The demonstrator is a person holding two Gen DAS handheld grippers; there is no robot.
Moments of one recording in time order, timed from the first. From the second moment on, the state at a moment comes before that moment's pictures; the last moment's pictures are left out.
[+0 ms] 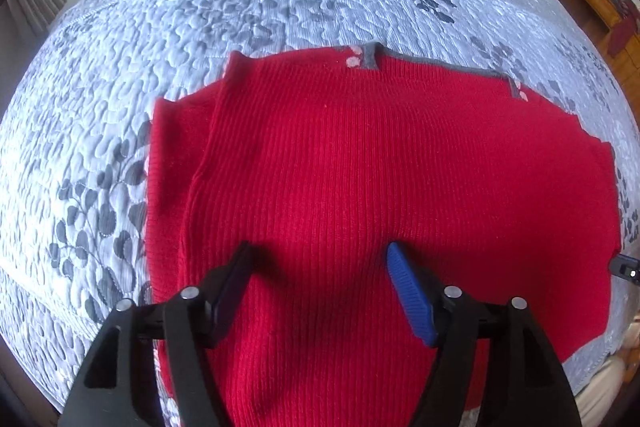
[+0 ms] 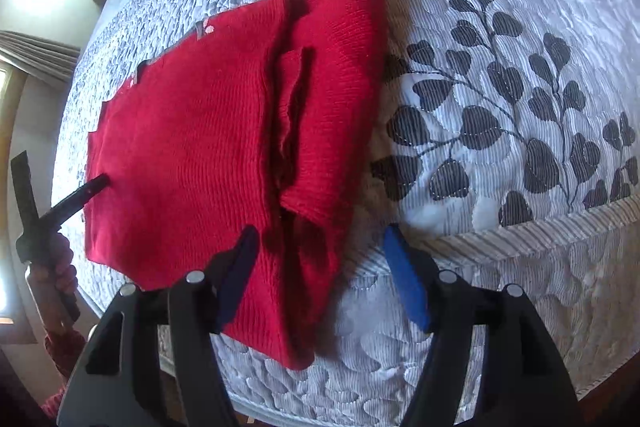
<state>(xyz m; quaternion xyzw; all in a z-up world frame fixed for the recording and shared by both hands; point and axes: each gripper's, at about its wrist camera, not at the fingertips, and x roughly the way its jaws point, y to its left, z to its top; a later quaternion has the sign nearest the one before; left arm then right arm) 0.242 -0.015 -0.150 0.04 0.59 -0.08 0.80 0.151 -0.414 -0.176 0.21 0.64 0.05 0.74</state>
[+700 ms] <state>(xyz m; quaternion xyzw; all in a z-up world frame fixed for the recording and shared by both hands) 0.241 -0.005 -0.162 0.02 0.58 -0.13 0.81 0.176 -0.368 -0.151 0.16 0.65 -0.01 0.74</state>
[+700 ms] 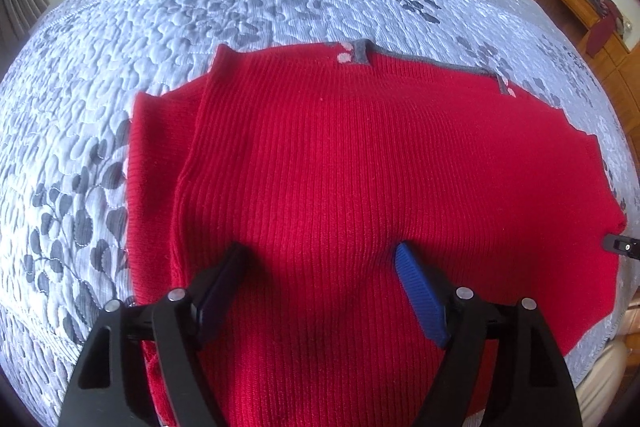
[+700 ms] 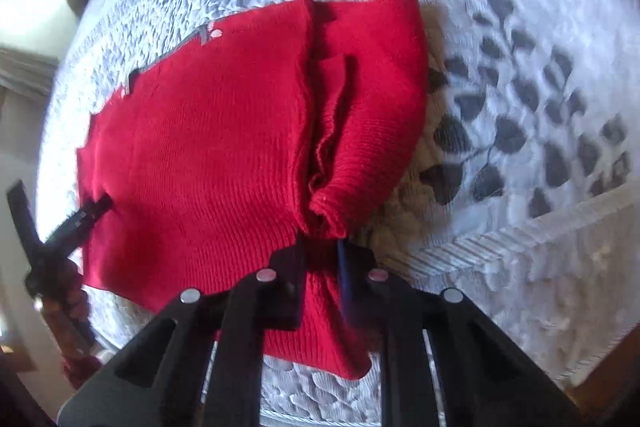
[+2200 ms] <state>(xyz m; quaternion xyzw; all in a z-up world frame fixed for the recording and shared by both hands) 0.249 0.007 -0.163 -0.05 0.59 -0.17 0.79 0.132 -0.179 -0.144 -0.12 0.61 0.14 0.77</state>
